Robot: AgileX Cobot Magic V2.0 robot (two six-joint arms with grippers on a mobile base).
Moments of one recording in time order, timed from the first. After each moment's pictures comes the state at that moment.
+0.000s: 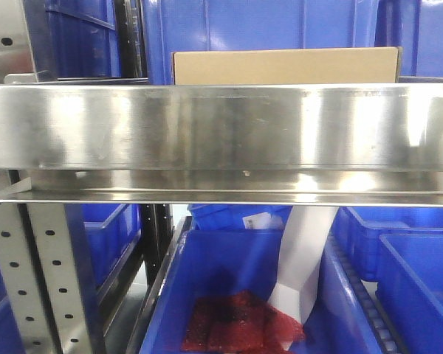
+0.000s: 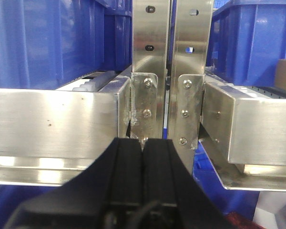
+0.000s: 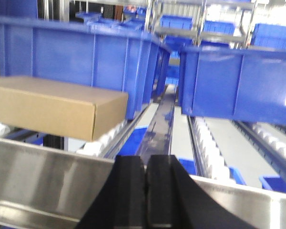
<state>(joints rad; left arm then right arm) -0.07 -0.02 0.03 -0.04 0.01 0.05 0.10 0.06 -0.11 -0.03 0.04 -0.03</state>
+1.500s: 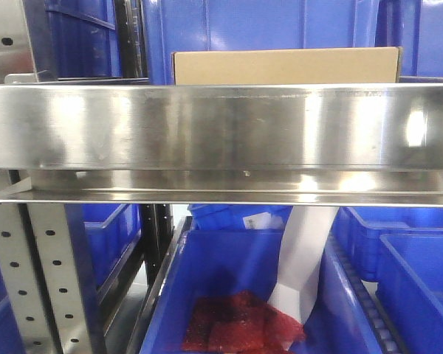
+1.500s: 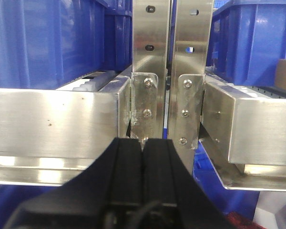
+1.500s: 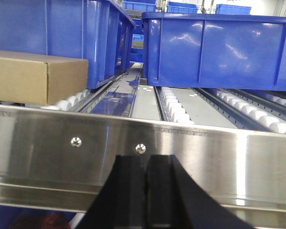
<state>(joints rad) -0.07 -0.02 0.03 -0.04 0.01 0.05 -0.05 -0.01 0.03 -0.02 0.02 -0.02</state>
